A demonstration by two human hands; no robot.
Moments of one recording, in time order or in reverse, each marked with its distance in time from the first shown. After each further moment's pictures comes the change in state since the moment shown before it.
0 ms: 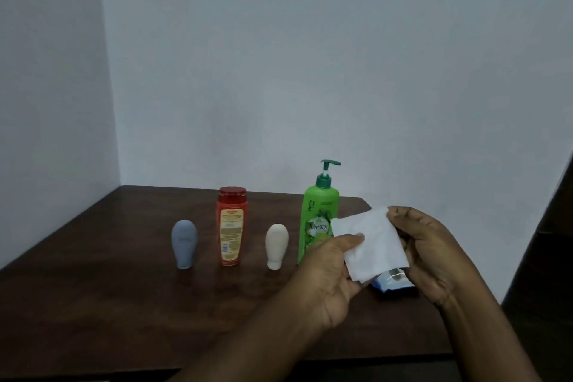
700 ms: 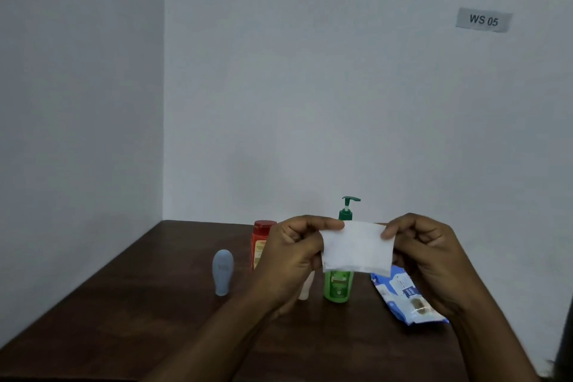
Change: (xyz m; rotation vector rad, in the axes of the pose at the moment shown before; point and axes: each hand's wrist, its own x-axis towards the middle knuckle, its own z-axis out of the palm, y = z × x) left_hand -0.086 0.079 -0.042 0.442 -0.151 0.721; right_hand -0.052 -0.029 0.042 -0.159 -0.331 -0.428
